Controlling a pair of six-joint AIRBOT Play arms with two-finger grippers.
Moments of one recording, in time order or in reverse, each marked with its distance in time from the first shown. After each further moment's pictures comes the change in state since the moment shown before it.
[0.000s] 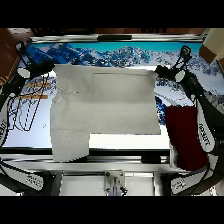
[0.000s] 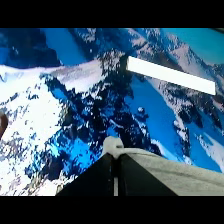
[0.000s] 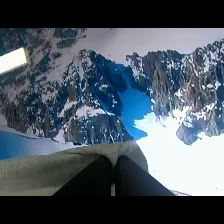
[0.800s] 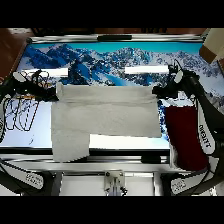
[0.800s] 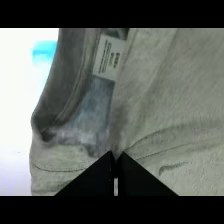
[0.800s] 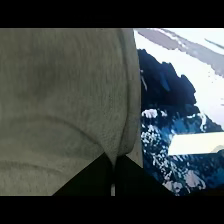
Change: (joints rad) left arm 0.096 -0.024 -0.011 0.136 -0.841 -0.039; right arm 0.028 0.024 -0.001 -0.187 0.640 0.021
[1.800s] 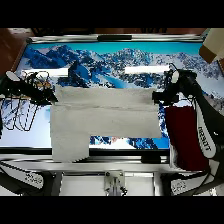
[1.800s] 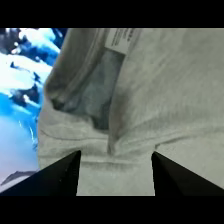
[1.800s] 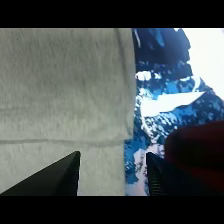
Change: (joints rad) left arm 0.052 0.028 0.028 -0.002 -0.159 -0.058; right arm 0.035 0.056 0.000 -0.122 0.203 0.029
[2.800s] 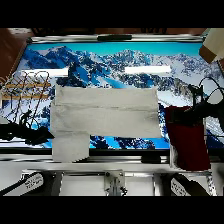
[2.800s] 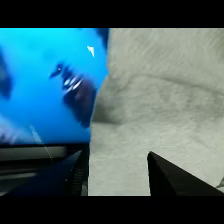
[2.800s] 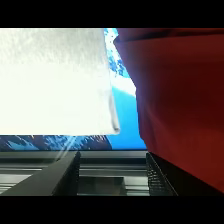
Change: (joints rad) left arm 0.214 0.553 -0.892 -0.019 0.106 0.216; right arm -0.219 0.542 -0.454 0.192 0.132 -0.178
